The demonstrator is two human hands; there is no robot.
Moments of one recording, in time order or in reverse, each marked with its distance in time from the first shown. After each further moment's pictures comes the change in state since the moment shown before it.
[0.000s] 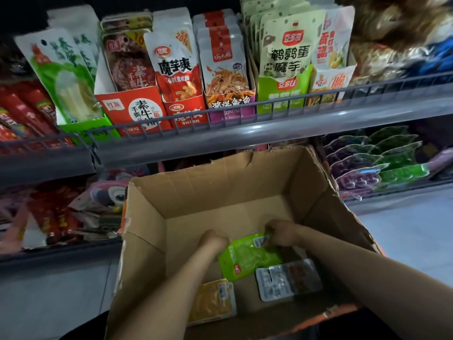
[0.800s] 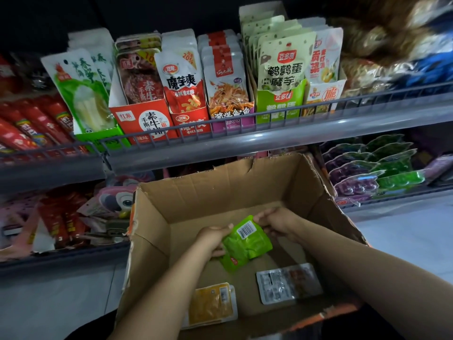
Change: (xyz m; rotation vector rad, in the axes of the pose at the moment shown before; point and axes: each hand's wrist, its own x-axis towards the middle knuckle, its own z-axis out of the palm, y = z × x) left_hand -0.048 0.030 -0.031 -0.431 -0.117 -0.018; right_hand -0.033 -0.038 -0.029 0.806 0.016 -0.034
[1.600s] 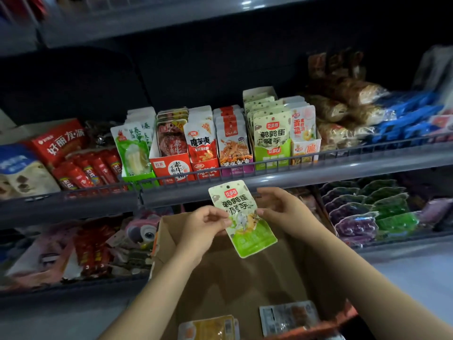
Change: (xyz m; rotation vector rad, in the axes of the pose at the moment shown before) left_hand -0.155 0.082 -0.031 -0.158 0.123 0.746; right_hand -0.129 -0.093 -0.036 -0.224 0.289 -0.744
